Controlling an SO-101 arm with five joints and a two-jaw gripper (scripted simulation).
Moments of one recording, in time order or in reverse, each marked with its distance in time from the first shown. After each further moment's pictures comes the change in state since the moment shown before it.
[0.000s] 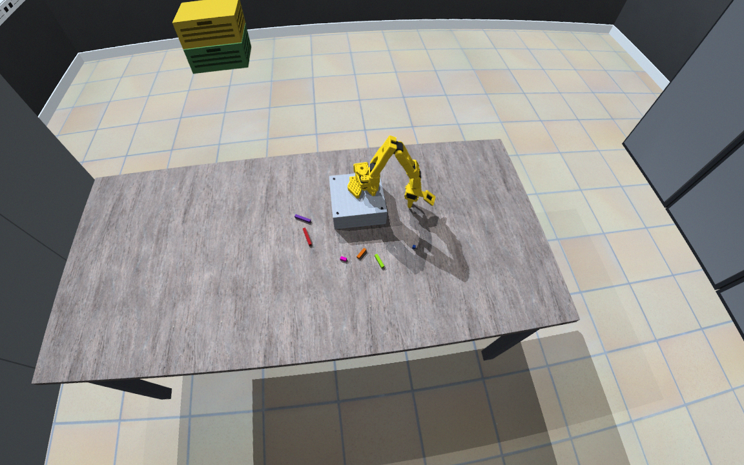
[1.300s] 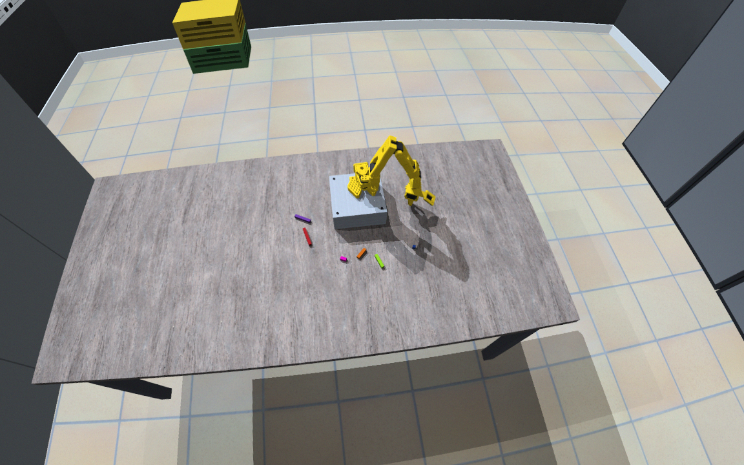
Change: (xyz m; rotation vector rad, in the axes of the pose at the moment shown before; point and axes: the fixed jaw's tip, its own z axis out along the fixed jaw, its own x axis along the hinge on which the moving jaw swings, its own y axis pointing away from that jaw) arm 0.000 0.000 0.000 0.000 0.000 0.000
